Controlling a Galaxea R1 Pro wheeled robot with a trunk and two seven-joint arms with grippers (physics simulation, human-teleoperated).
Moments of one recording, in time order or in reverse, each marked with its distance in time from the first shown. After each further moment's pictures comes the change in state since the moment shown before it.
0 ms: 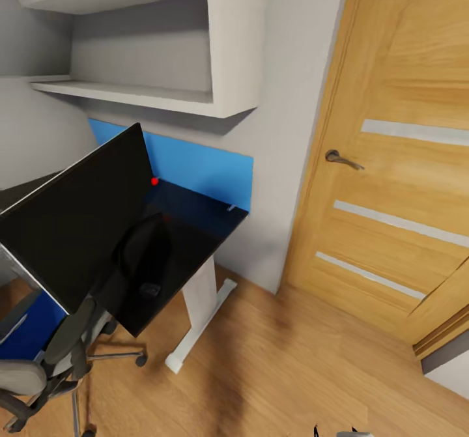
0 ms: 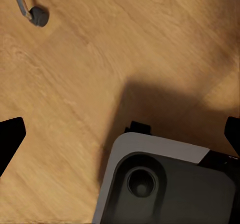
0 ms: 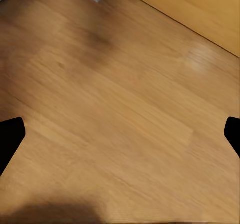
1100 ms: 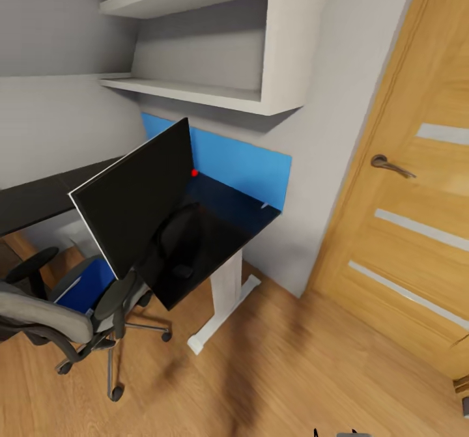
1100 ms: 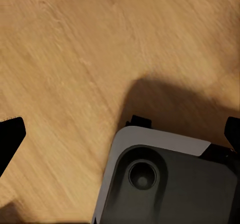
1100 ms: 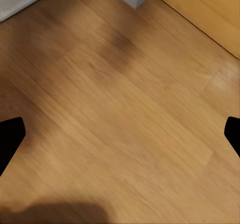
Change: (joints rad) left arm 0.000 -0.001 -0.002 0.015 0.002 0.002 -0.002; right arm 0.000 0.001 0.000 0.006 0.000 0.001 0.000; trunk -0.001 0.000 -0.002
